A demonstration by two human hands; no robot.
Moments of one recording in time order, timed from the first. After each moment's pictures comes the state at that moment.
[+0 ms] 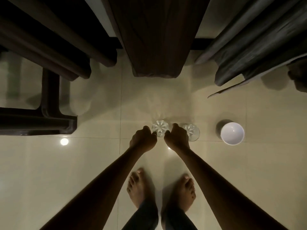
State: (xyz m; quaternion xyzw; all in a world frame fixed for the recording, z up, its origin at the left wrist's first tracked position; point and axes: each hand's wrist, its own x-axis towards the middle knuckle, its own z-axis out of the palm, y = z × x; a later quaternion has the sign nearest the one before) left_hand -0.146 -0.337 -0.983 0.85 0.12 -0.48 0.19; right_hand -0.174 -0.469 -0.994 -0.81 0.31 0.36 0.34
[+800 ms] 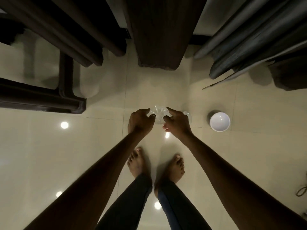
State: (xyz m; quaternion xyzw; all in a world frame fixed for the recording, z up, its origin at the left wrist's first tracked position) left_hand -0.157 -0.339 -0.901 0.85 0.23 -0.35 0.32; right_hand -0.183 -0.483 -0.912 -0.76 0.30 0.30 0.49
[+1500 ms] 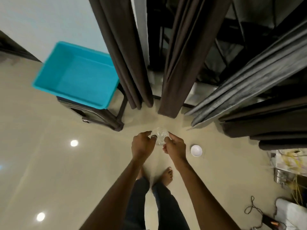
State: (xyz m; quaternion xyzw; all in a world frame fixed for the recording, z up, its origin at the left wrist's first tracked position) left_hand -0.224 -0.298 -0.428 0.87 0.24 -0.20 0.37; right_hand -0.234 -0.430 -0.457 -0.74 0.29 0.19 0.57
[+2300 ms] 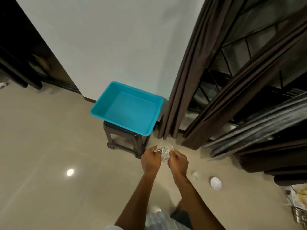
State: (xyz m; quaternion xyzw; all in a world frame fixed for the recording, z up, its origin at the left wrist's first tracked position) left_hand -0.252 -0.087 -0.345 0.80 0.31 -0.07 0.52; right_hand -0.251 -0.185 -0.362 -0.77 0.31 0.09 0.54
